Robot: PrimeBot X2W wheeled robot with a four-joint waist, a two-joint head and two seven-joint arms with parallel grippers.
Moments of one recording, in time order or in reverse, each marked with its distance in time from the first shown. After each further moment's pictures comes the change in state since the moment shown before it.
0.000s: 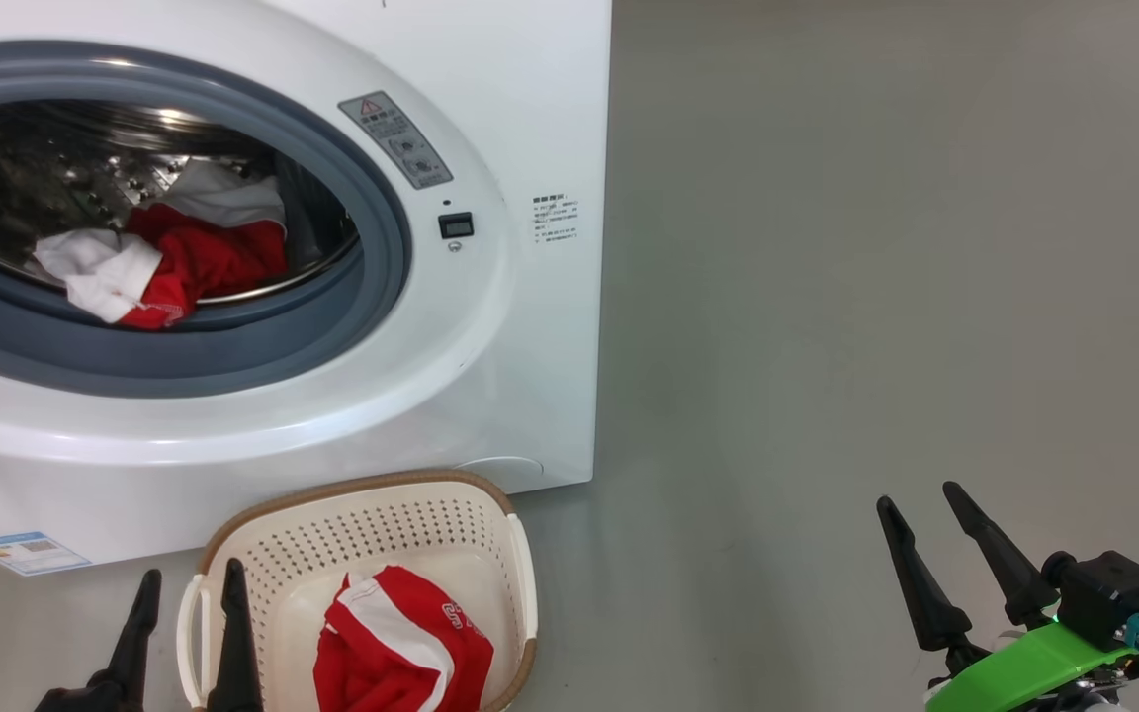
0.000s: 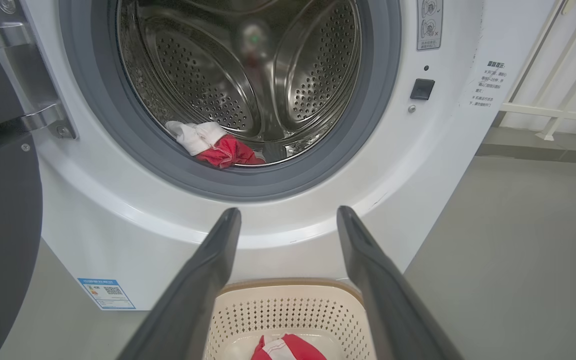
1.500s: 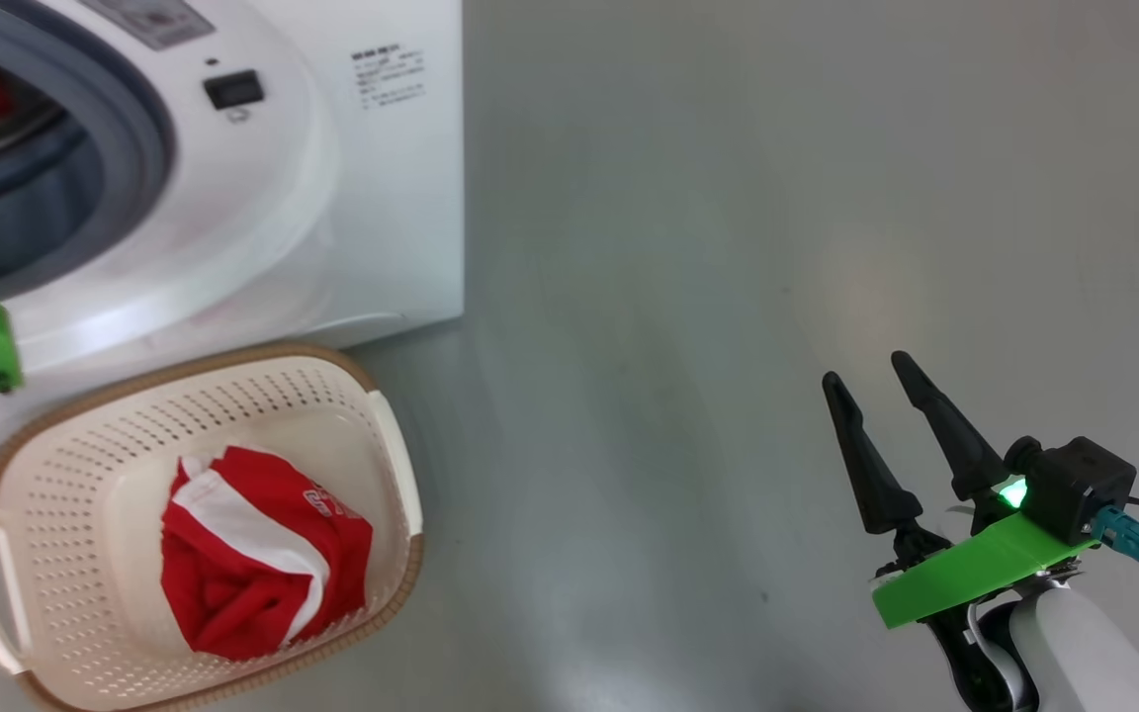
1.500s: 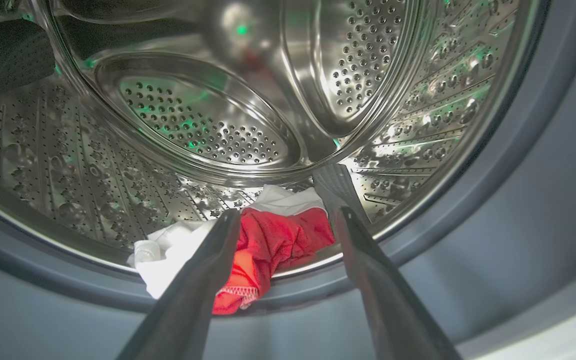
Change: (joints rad) left arm -0.832 0.270 0.006 0.596 0.255 0.132 0.000; right arm -0.192 0.043 0.049 -0.030 0.004 0.000 0.000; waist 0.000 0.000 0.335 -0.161
